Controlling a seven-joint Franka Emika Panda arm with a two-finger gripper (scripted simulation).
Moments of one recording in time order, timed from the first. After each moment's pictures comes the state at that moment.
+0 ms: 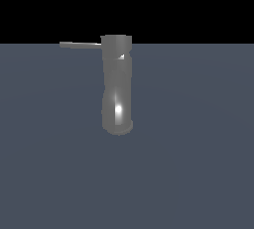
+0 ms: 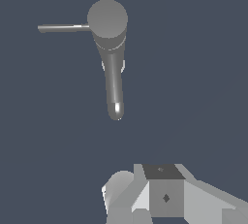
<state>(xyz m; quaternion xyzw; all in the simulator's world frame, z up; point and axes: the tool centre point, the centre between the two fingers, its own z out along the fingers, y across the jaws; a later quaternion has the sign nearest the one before) -0.244 -0.012 0.488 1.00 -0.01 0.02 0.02</state>
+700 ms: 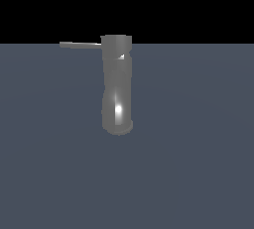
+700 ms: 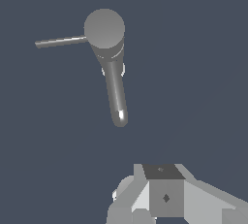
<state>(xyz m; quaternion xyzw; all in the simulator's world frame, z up) -0.225 -0.006 0.484 1.00 -0.06 0.02 0.01</state>
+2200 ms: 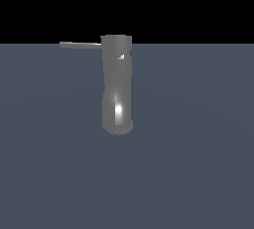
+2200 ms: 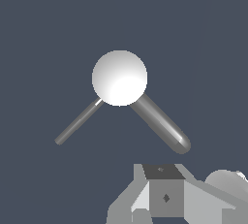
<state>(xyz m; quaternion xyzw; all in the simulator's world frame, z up) -0.100 0.054 0.425 0.93 -0.36 -0.01 -0.03</state>
